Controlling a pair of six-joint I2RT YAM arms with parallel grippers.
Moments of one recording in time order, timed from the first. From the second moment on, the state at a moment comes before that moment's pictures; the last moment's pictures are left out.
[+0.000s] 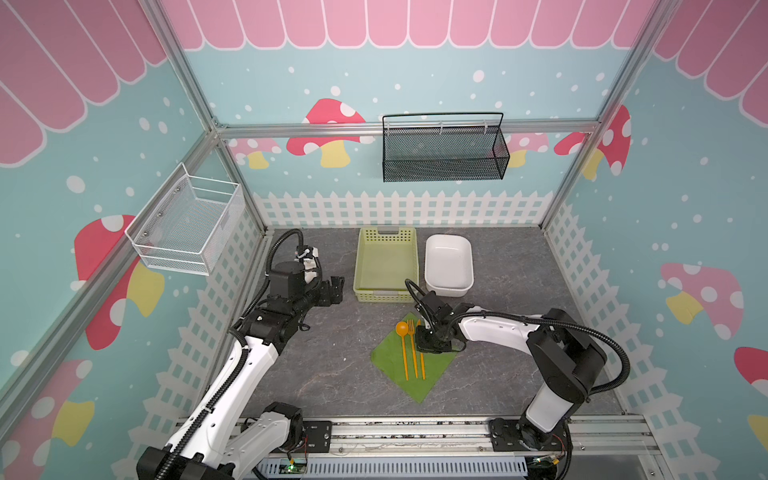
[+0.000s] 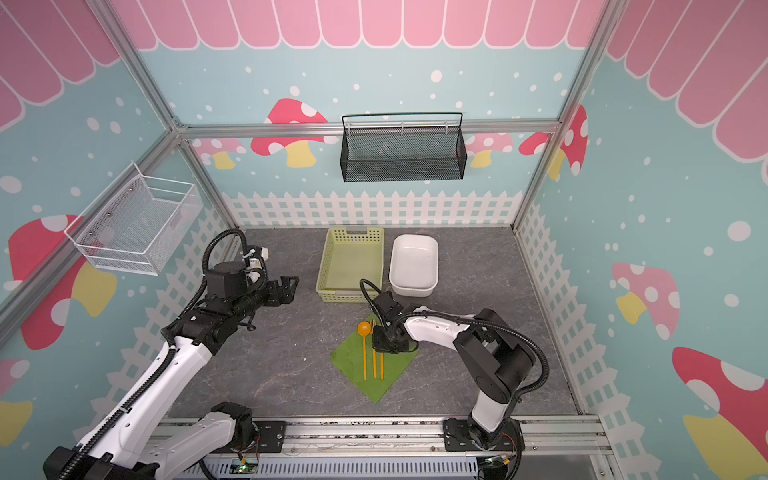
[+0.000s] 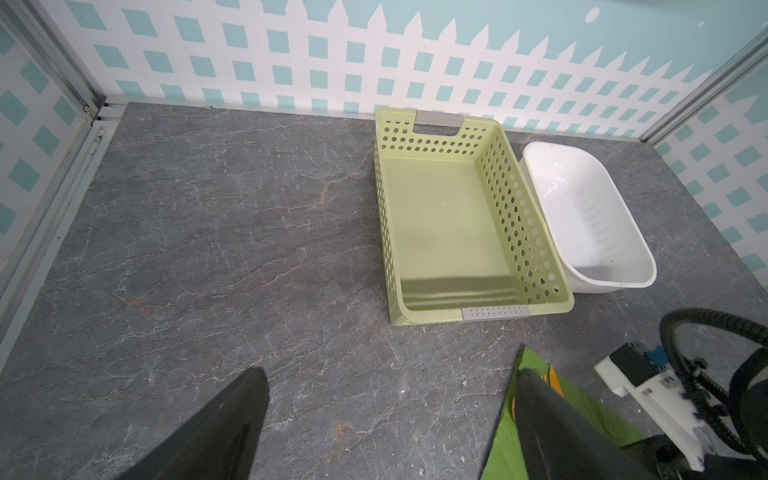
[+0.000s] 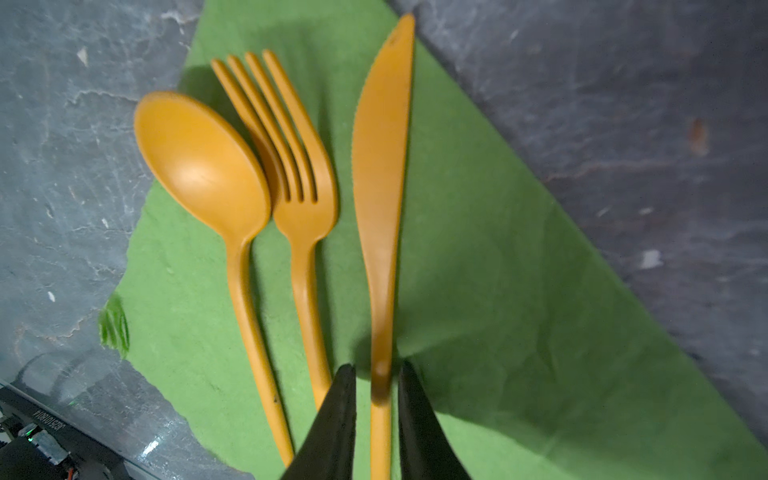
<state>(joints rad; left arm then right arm) -0.22 1.00 0.91 -0.46 0.04 -0.22 0.77 1.71 0.96 -0.51 -0.17 0.77</state>
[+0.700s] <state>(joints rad) -0.22 1.00 0.91 -0.46 0.04 -0.22 0.77 1.72 0.99 -0.54 -0.13 0.77</state>
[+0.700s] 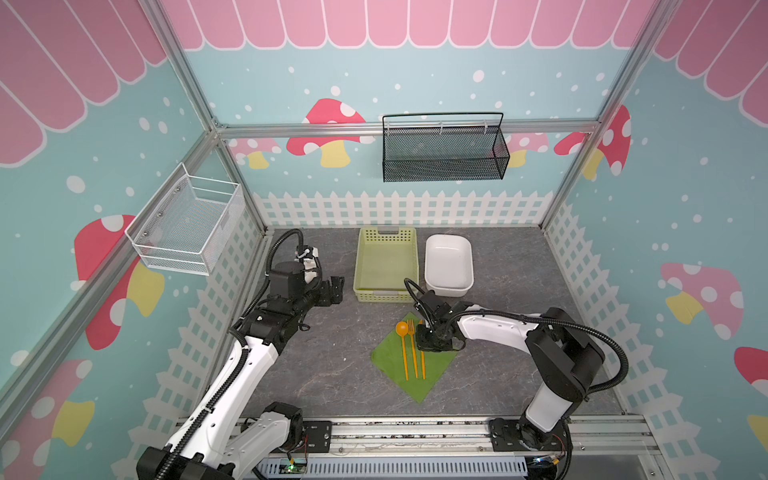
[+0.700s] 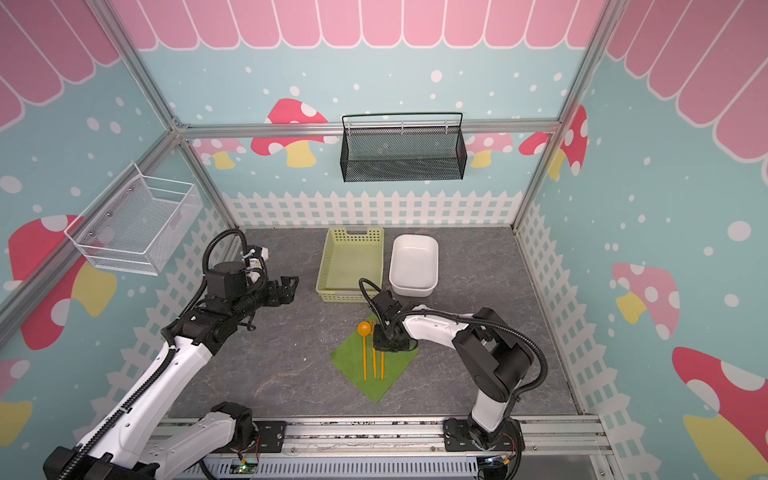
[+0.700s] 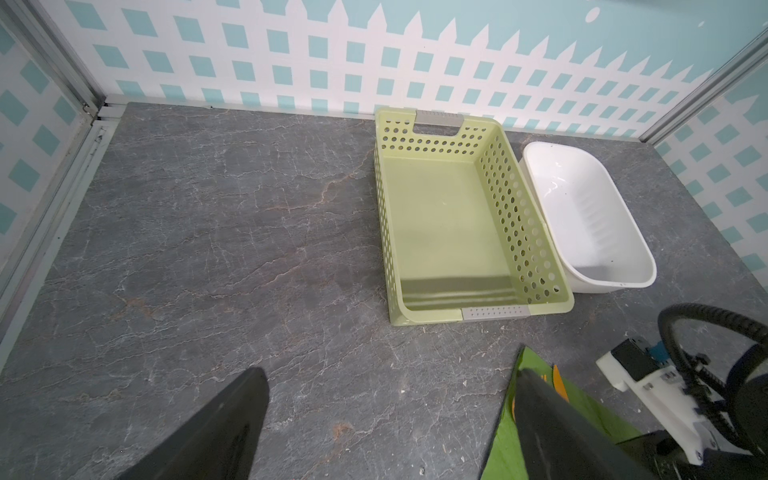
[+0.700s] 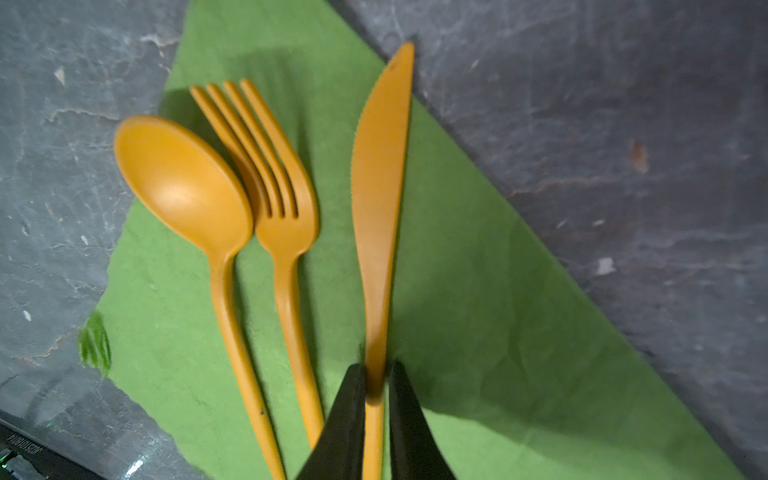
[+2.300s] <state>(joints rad) -0.22 1.00 0.91 -0.46 0.04 -0.22 0.77 1.73 1.02 -0.57 -0.11 0.76</state>
